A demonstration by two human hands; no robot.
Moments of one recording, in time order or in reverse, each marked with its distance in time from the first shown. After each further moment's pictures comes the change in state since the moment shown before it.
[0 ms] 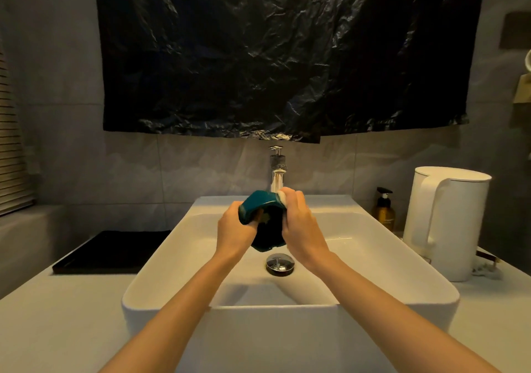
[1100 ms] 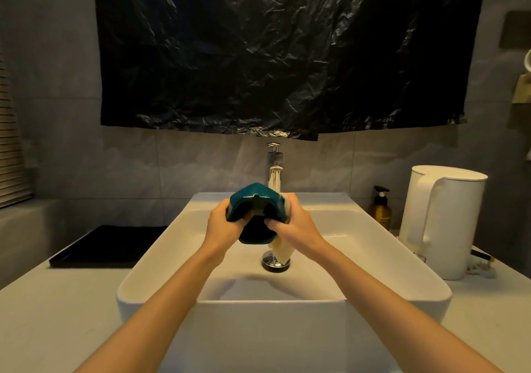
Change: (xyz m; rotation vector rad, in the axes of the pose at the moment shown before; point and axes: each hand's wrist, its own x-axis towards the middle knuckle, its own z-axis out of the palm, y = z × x) left_hand -0.001 -0.003 -0.011 -0.252 -0.082 -0.073; right_hand 0.000 0.000 -0.012 0.526 -0.248 0.240
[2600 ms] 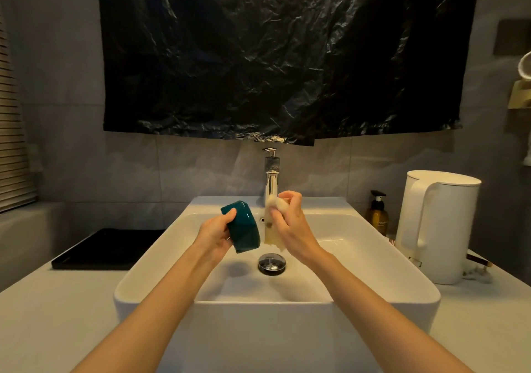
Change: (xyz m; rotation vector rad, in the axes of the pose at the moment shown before) left_hand -0.001 0.012 -0.002 -0.605 0.021 -0.494; right_hand 0.003 0.004 -0.001 -0.111 0.121 -0.073
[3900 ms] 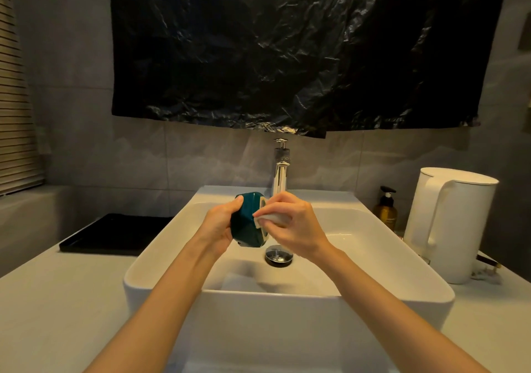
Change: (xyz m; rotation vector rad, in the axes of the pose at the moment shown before) left_hand -0.011 0.003 -0.008 0.153 -0.125 0.113; right_hand -0.012 -0.015 0.000 -0.062 -0.073 -0.417
